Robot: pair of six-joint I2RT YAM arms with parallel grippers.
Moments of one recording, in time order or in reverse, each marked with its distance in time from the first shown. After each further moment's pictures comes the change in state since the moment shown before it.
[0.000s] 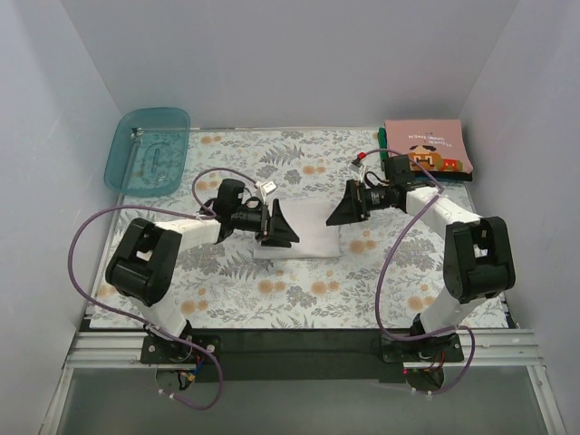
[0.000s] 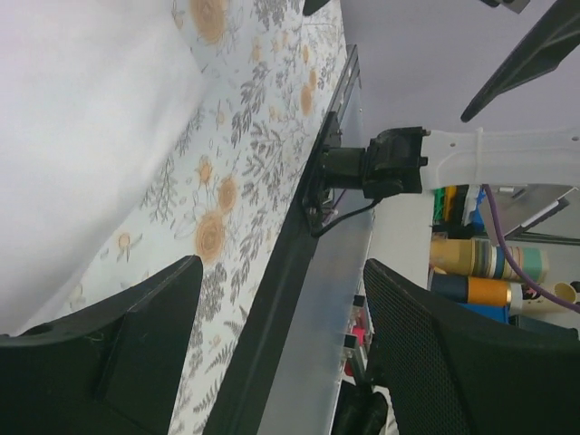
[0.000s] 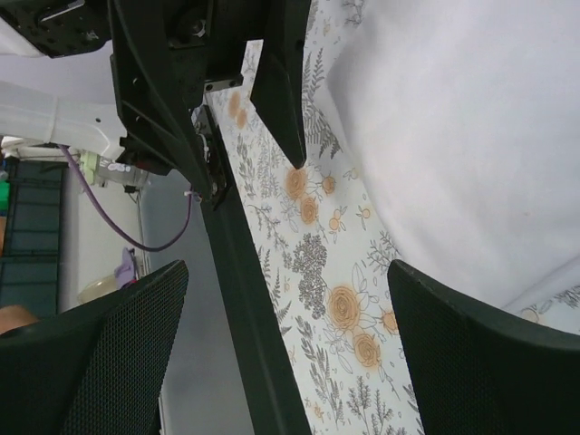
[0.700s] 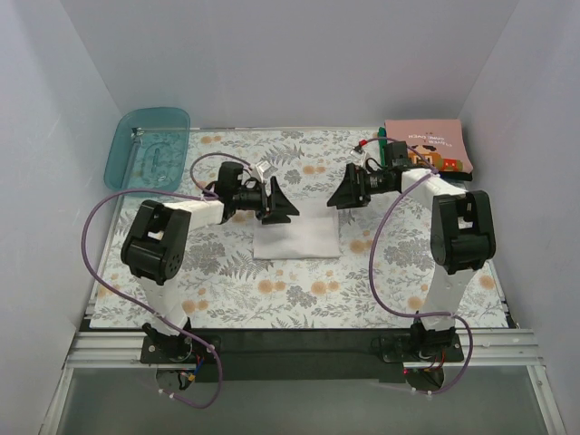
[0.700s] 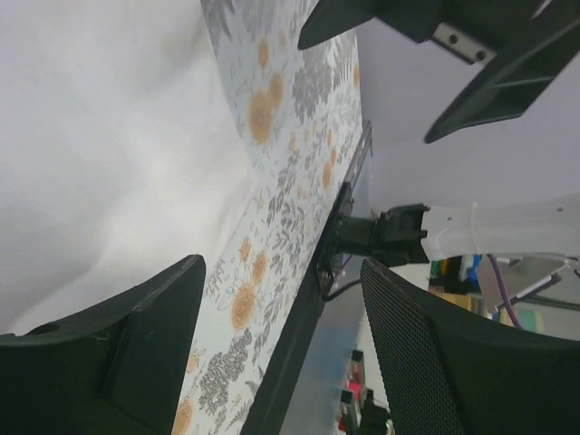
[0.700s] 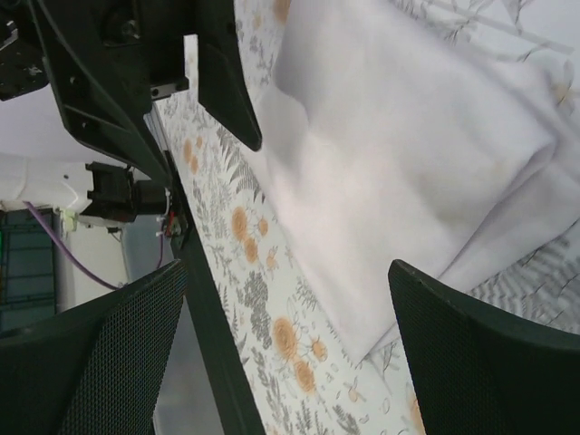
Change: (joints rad) left arm 0.019 0.200 0.195 0.038 -0.075 -0.080; right arm -0.060 0.209 0.180 -0.029 0.060 -0.002
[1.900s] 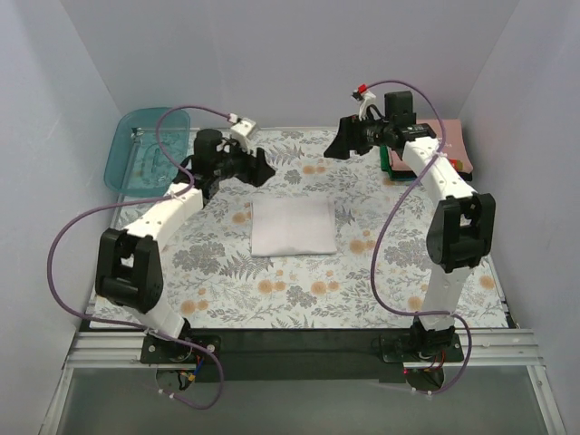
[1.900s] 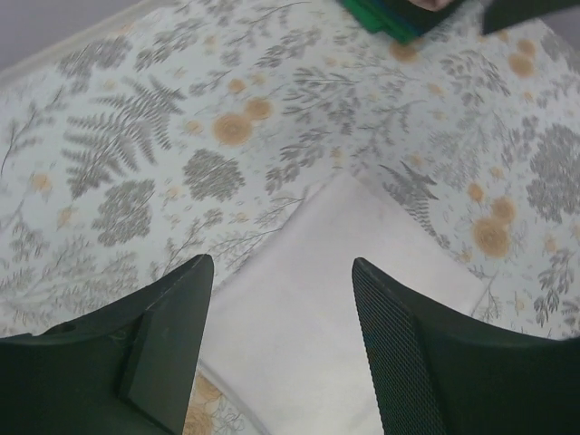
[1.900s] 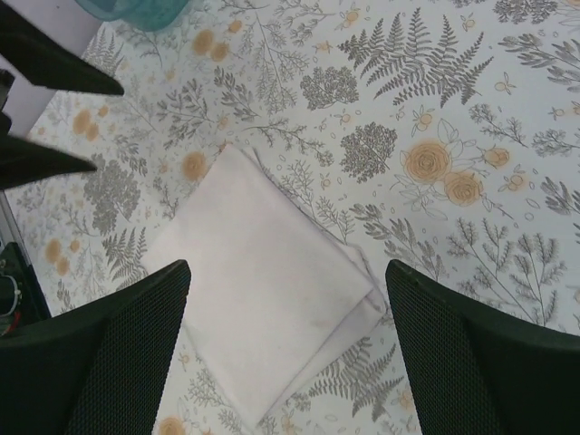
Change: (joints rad) left arm 0.153 -0.186 0.235 -0.220 -0.418 0.703; right arm 0.045 0.124 0.537 -0.051 0.296 -0.088
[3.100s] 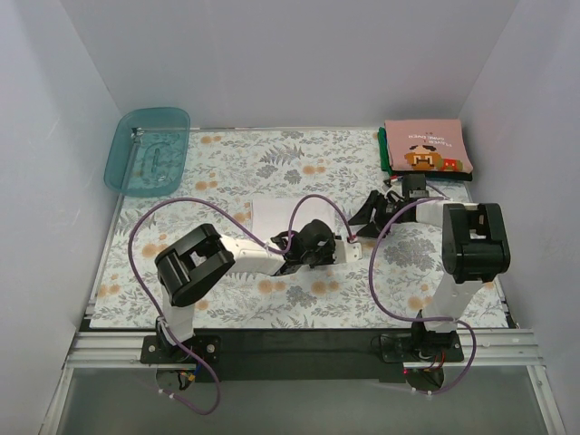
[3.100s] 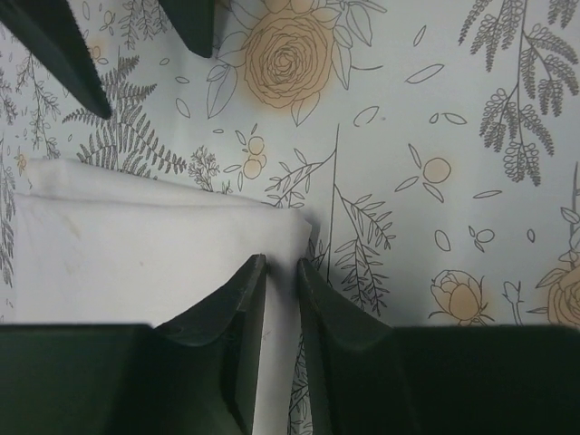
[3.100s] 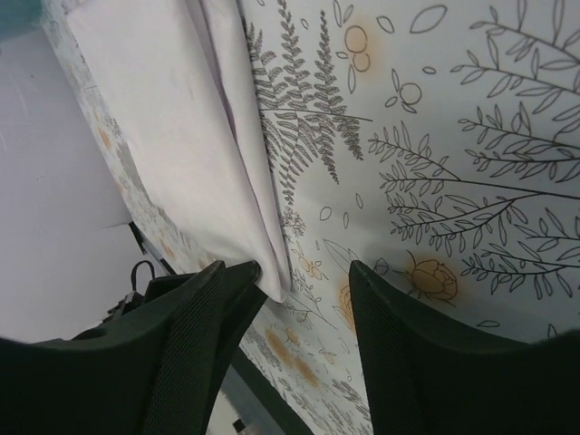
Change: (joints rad) left arm -0.789 0.201 -0.236 0.200 -0.555 0.678; right arm -0.165 -0.202 -0.858 0.257 0.027 0.506
